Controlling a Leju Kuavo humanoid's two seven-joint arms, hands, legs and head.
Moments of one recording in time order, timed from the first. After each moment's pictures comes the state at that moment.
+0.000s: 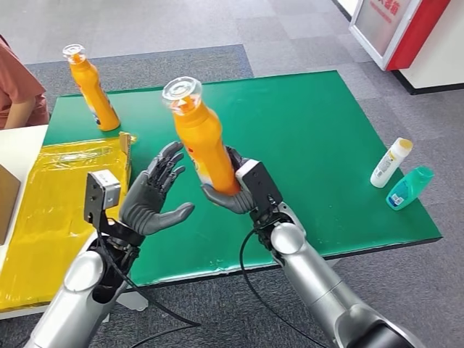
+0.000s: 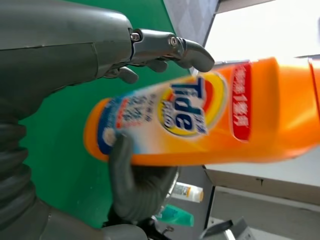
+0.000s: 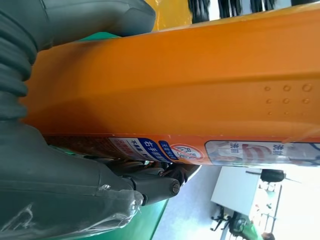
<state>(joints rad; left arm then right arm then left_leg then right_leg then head) -0.35 -0.05 -0.51 -1.49 0.09 -0.09 -0.19 -0.44 0.05 0.46 -1.23 0.09 -0.08 -0.19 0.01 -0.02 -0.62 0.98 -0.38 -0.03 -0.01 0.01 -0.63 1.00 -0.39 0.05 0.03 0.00</state>
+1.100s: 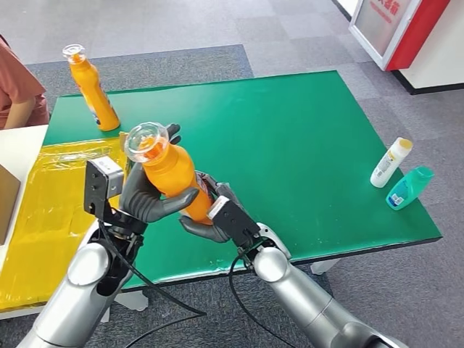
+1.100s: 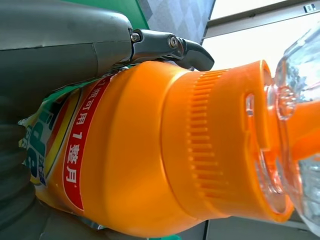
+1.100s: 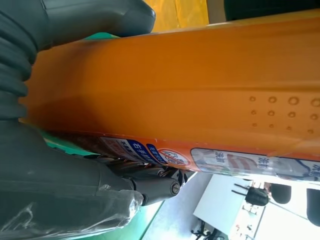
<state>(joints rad) -0.42 -0.05 -0.56 -1.52 0.04 0.06 -0.17 -0.37 0.05 0.59 -1.28 0.20 -0.13 -0.23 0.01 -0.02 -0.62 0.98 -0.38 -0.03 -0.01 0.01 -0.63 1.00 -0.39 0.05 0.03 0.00</state>
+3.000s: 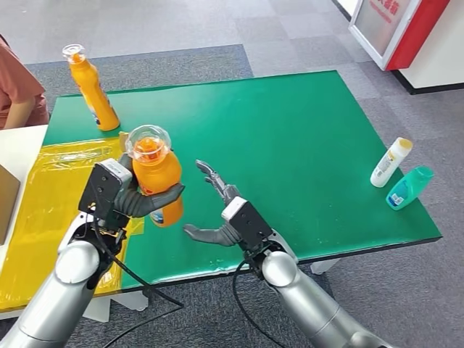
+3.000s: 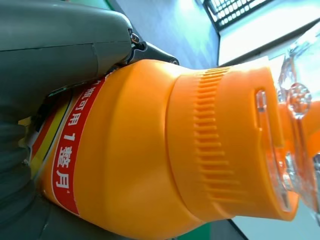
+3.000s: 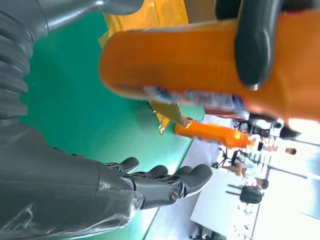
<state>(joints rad) -0.43 0.03 -0.53 -1.51 -0.21 0.09 -0.13 -0.32 0.03 0.56 -1.37 0.13 -0.10 -0.24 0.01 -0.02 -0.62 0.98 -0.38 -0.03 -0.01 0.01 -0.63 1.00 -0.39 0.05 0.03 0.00</state>
